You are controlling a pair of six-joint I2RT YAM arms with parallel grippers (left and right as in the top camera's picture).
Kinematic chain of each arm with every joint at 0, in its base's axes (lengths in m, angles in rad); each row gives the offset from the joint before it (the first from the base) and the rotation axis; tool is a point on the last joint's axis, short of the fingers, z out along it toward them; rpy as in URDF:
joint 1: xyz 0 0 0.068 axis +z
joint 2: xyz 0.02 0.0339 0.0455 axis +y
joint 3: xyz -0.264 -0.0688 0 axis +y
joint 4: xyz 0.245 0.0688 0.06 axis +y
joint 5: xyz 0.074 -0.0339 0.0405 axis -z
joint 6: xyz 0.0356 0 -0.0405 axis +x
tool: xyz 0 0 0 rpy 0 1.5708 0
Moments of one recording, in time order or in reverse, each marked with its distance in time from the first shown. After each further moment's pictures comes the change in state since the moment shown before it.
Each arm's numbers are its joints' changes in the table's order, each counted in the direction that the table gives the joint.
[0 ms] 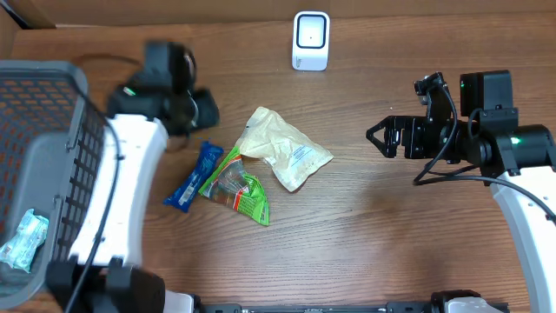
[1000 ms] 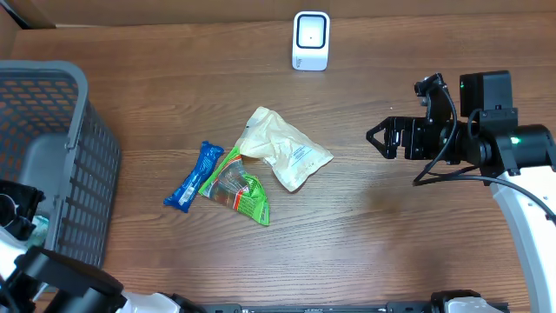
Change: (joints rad) left arm 1.081 0.085 0.153 0.022 0.023 0.017; right arm 0.000 0.000 0.000 0.015 0.000 0.000
